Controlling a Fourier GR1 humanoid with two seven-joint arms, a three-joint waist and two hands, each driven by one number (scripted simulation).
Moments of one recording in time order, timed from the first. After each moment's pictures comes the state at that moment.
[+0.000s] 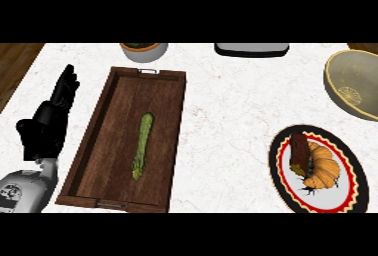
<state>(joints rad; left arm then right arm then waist) -0.22 0.40 -0.14 -1.59 0.03 0.29 0.14 -0.18 -0.92 -0.04 -1.08 -0.03 0.52 -0.71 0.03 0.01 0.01</state>
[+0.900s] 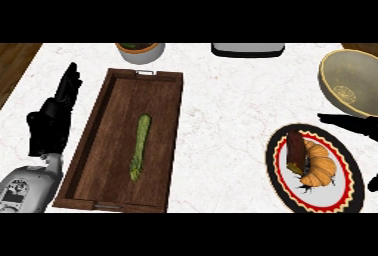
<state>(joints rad) -0.25 0.37 -0.12 -1.56 -0.02 0.28 0.17 -0.34 -0.91 0.33 -1.06 0.34 0.44 -0.74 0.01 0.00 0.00</state>
